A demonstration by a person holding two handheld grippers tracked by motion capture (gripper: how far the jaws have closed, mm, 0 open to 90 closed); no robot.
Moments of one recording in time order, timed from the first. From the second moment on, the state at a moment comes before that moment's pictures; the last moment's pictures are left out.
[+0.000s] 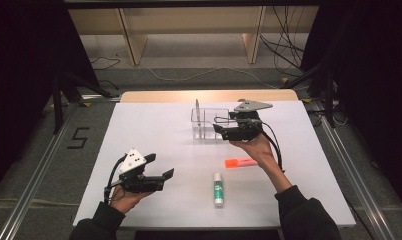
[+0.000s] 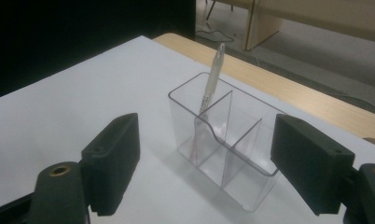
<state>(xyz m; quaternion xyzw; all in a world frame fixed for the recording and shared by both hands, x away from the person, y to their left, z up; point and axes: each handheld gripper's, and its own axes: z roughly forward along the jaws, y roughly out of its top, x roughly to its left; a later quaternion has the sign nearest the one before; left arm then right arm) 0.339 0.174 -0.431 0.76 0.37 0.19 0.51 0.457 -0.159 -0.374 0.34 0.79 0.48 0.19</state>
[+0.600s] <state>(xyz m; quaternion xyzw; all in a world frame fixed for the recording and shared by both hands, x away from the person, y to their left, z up) 0.339 0.174 -0.430 0.75 0.37 0.19 0.51 0.439 -0.182 -0.378 0.33 0.80 0.46 0.18</state>
